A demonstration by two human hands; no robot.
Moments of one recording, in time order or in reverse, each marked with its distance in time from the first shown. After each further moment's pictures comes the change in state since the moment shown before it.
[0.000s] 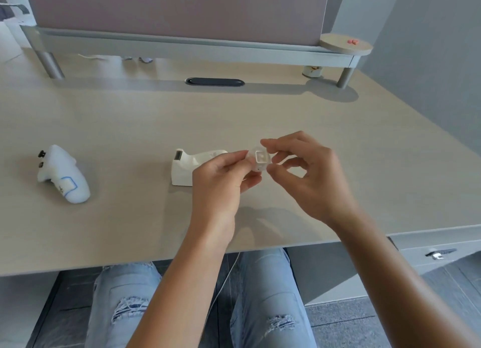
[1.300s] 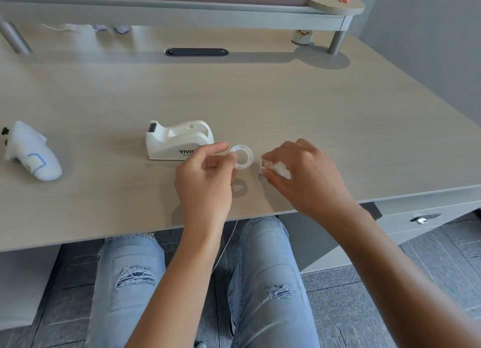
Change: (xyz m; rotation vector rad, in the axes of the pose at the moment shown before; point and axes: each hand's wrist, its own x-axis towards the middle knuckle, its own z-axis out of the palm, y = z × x) left_hand -0.022 -0.045 -0.001 0.355 0.187 0.186; right_hand -0.046 0.036 -0.010 -0.607 -0.077 -0.008
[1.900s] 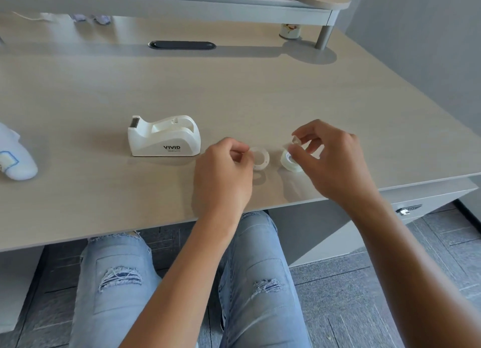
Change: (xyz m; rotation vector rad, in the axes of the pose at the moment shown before) left_hand -0.002 -0.002 0.037 0.462 -0.117 0.186; right_hand -0.005 0.032 -0.036 0.210 0.114 0.288
